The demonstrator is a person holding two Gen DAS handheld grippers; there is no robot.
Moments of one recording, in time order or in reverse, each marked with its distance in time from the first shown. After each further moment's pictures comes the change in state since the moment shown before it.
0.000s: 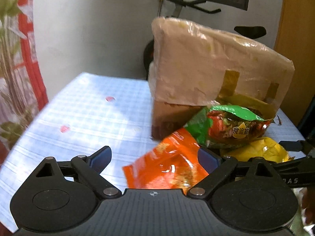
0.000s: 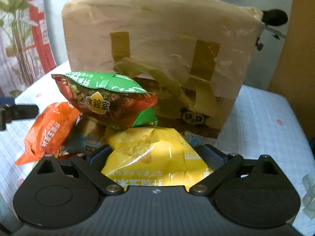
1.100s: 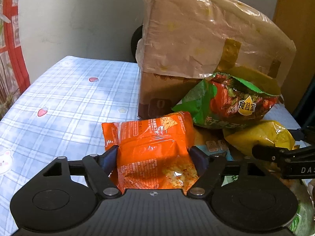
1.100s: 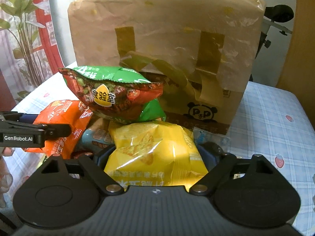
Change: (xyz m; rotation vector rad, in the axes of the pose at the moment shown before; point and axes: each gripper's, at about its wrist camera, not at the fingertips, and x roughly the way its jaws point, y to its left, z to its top) left arm 0.035 0.007 -0.019 0.012 0.055 -0.069; right arm 0.002 -0.008 0.003 0.004 -0.002 0.073
